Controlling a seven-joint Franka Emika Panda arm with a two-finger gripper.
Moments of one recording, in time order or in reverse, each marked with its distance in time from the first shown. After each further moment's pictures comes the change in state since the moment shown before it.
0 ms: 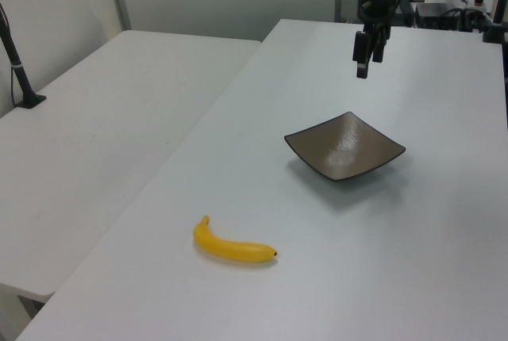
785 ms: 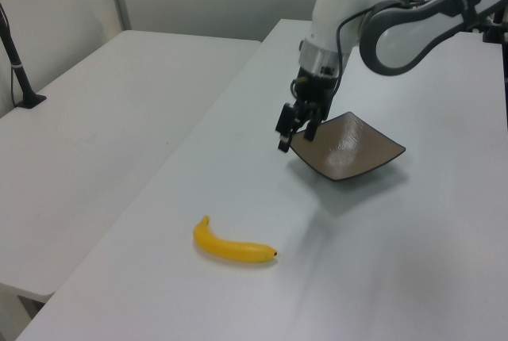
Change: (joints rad) arm 0.184 0.300 0.111 0.099 0.039 0.487 0.401
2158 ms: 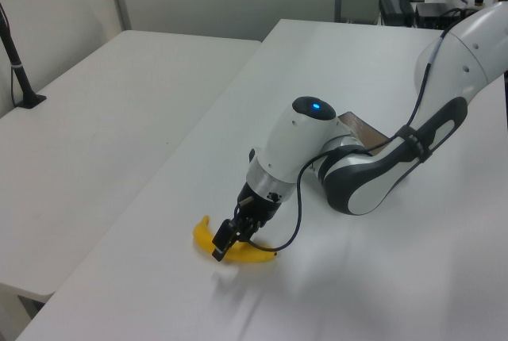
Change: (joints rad) arm 0.232 0.539 -0.002 0.437 -0.326 0.317 0.369
